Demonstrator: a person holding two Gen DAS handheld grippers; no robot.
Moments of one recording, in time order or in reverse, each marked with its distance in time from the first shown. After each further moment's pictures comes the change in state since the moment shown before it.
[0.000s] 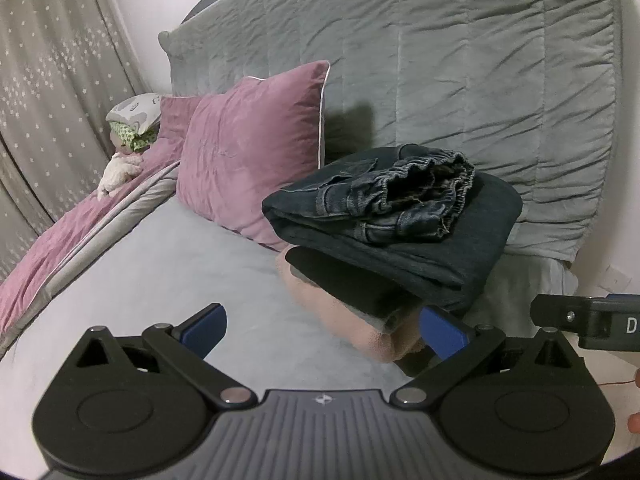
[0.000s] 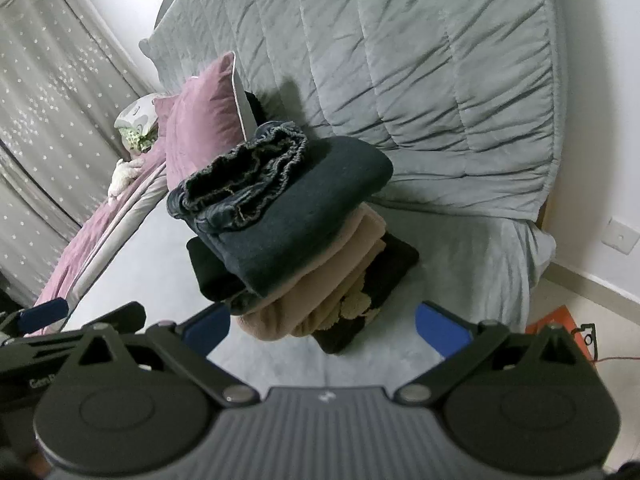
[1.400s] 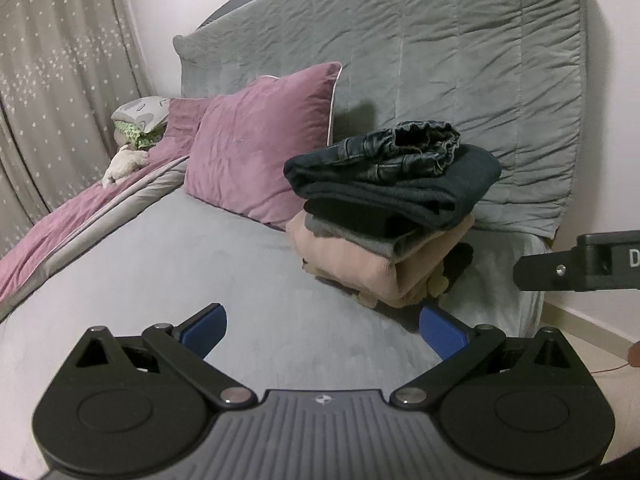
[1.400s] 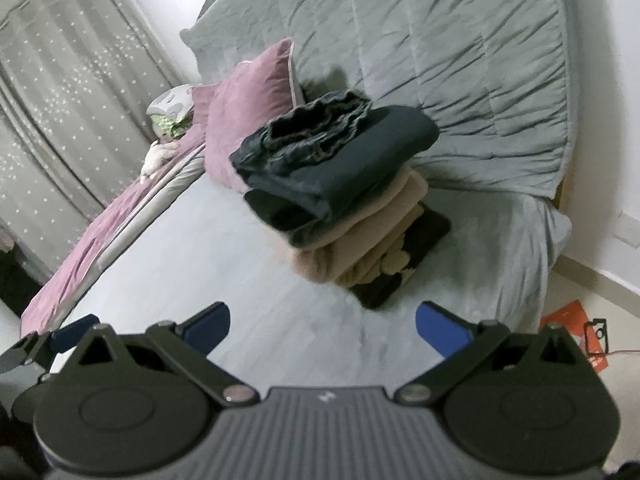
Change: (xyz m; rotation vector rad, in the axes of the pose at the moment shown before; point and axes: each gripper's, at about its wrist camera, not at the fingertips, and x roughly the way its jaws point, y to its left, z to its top) left arm -0.057 0.037 -0.105 -0.053 -0.087 -0.043; right arm -0.044 0.045 -0.078 -0.084 -0.010 0.072
